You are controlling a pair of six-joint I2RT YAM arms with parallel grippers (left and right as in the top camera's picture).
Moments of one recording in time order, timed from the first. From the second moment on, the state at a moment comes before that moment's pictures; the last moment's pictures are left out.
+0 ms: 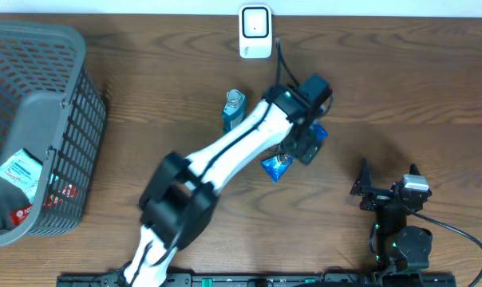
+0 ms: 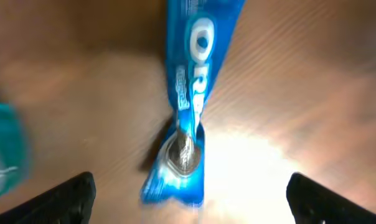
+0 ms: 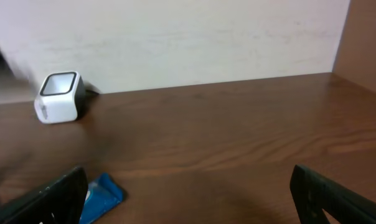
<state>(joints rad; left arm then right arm) -0.79 2.07 1.88 -1.11 0.07 -0.12 0.06 0.01 0.01 -0.05 0.17 0.09</state>
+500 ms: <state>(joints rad) -0.13 1.33 2.08 -1.41 -0.24 -0.21 0.06 0.01 0.01 -0.05 0.17 0.09</state>
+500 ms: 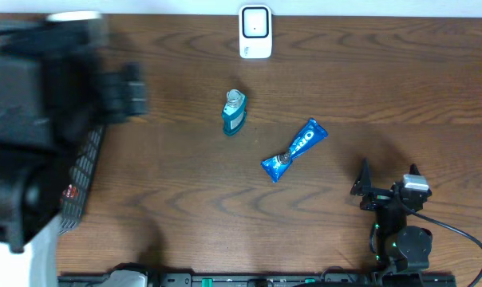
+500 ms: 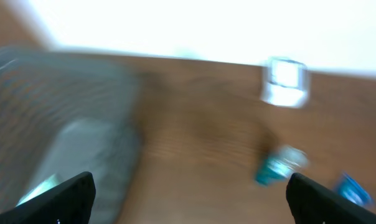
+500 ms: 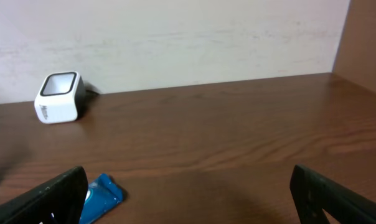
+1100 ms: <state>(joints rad) 0.61 1.32 1.42 -1.04 -0.25 -0.32 0.06 0.01 0.01 -0.05 0.17 0.09</state>
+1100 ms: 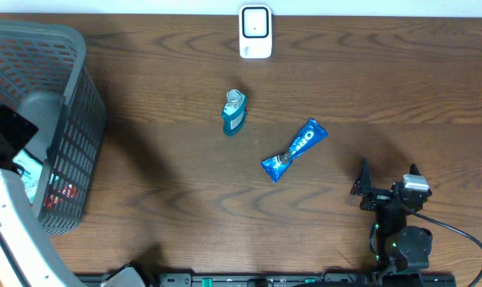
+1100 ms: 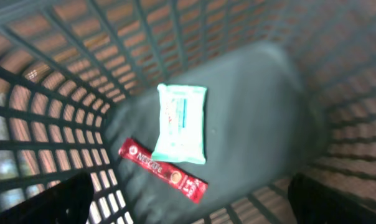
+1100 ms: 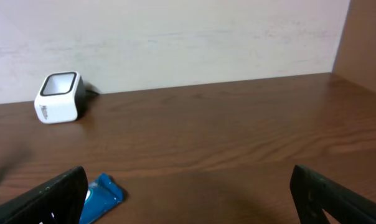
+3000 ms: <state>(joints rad) 0.72 1.68 1.15 -0.66 -0.22 -0.33 0.06 0.01 0.01 -0.05 0.17 0.09</state>
